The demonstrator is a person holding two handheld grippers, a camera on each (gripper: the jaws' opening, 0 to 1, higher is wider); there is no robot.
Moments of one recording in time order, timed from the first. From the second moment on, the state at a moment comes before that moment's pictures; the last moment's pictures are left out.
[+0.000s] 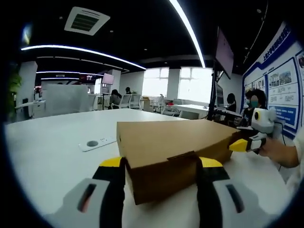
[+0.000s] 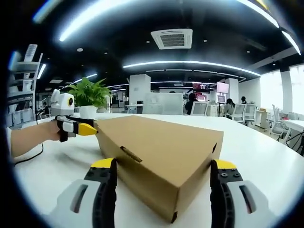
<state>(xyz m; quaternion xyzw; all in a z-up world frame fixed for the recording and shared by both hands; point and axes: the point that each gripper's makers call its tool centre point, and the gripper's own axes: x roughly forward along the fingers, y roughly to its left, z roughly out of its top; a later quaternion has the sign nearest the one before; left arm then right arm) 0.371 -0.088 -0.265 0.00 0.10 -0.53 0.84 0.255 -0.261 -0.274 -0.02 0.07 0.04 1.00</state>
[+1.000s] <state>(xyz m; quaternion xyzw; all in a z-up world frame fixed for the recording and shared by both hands) 0.354 -0.068 -0.262 0.01 0.09 -0.51 0.85 0.256 -0.260 -0.263 -0.02 0.06 0.12 0.99</state>
